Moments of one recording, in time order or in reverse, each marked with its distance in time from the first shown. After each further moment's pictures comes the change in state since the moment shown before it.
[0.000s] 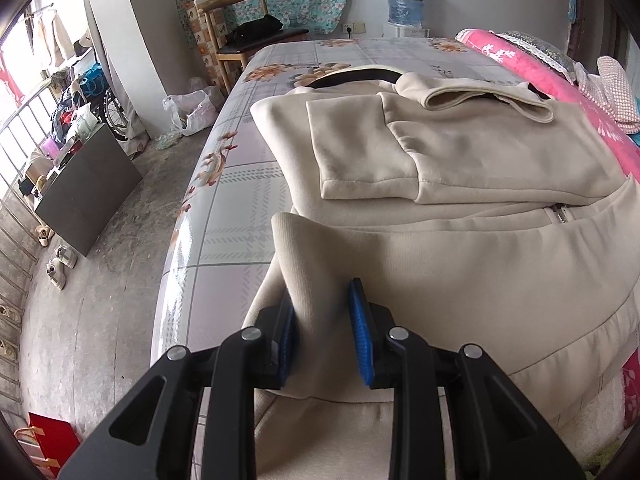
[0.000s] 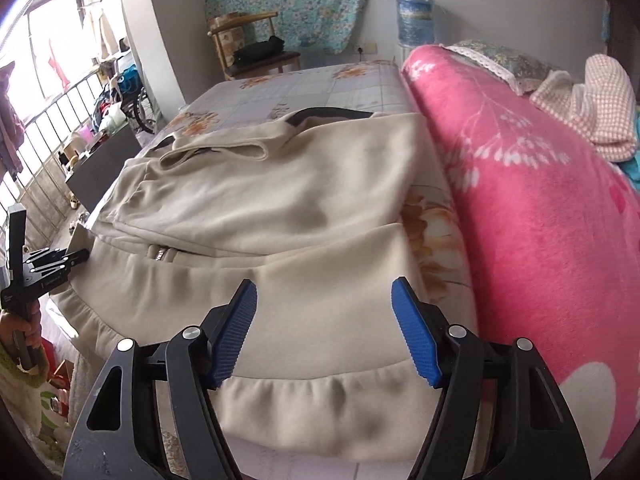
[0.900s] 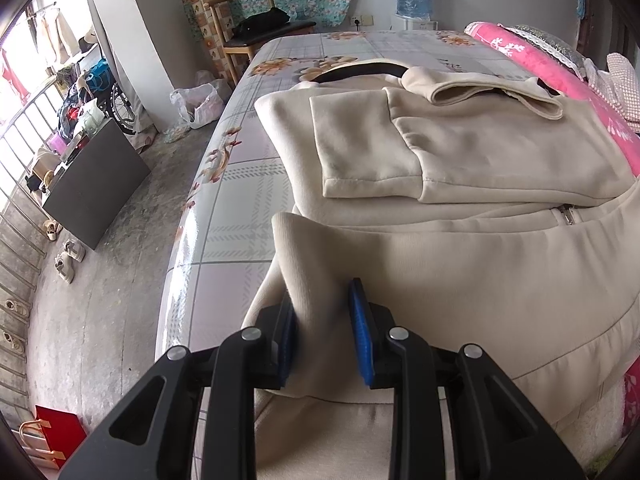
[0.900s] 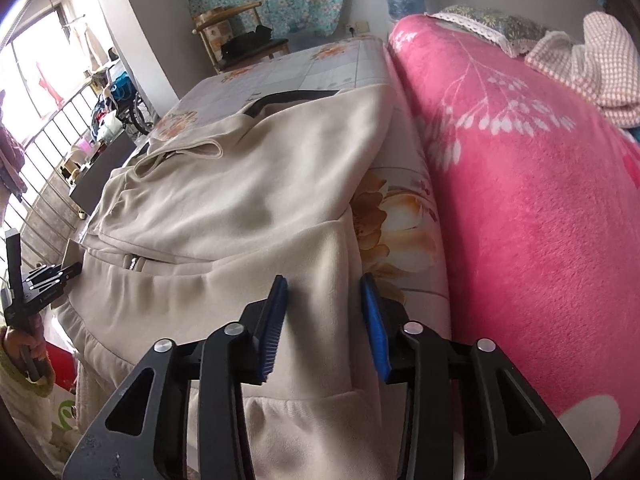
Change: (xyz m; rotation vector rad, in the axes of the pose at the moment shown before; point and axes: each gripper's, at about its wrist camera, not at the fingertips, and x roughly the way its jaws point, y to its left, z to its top) left arm 0.002 -0.005 0.004 -0.005 0.033 0.038; right arm 0.023 -0.039 0.006 0.050 0.066 0.054
